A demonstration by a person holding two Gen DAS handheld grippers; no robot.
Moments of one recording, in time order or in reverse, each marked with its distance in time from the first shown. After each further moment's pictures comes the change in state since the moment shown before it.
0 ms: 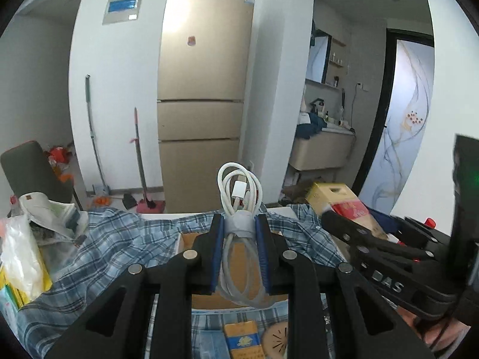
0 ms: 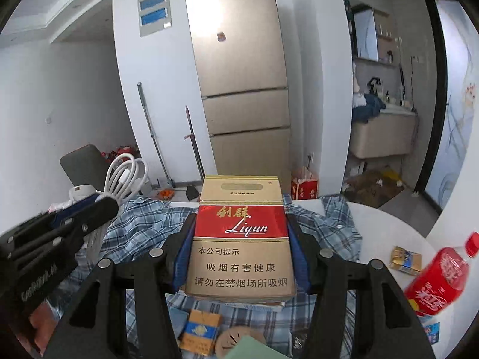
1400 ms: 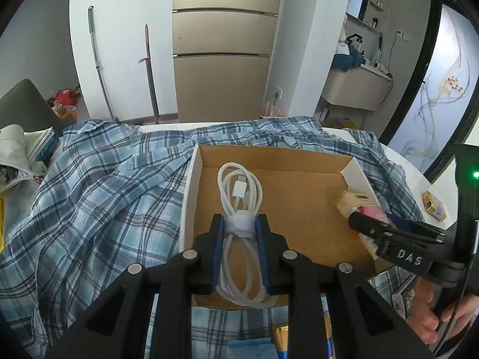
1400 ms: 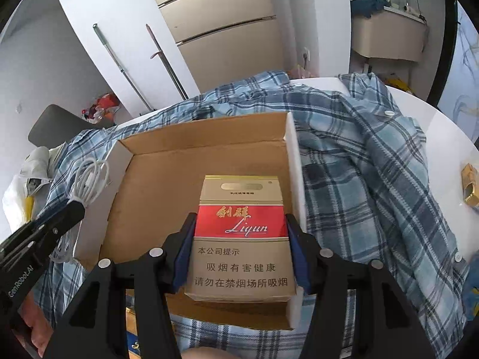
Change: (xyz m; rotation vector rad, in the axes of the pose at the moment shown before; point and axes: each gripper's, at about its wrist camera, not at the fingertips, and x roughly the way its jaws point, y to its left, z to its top) left arm 0.172 0.067 -0.098 -0.069 0.348 0.092; right arm 0.190 -0.051 -0.095 0.165 0.424 0.004
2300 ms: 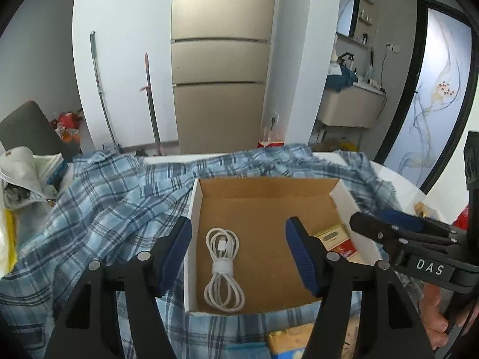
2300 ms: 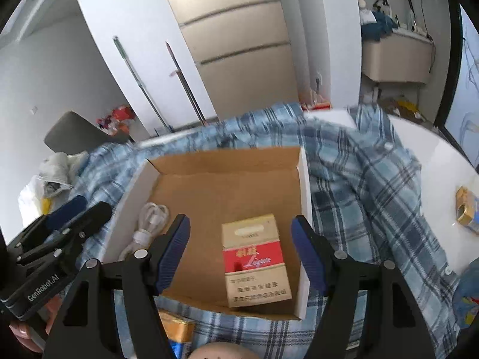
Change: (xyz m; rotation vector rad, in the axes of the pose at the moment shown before) left arm -0.042 -0.013 0.005 0.042 -0.144 0.006; right arm -0.042 0.016 0.004 -0.057 -0.124 0.062
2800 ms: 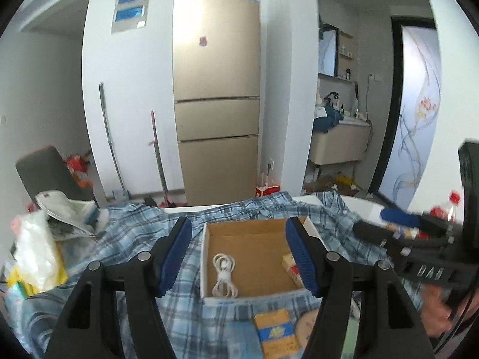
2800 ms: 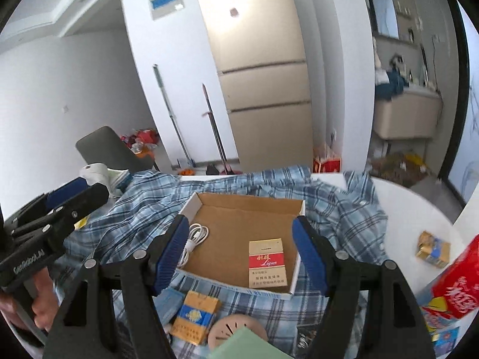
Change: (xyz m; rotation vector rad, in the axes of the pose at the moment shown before) left arm -0.147 -0.026 -0.004 0.072 -0.240 0.021; right arm -0.130 0.026 -0.008 -0.149 -0.214 0.056
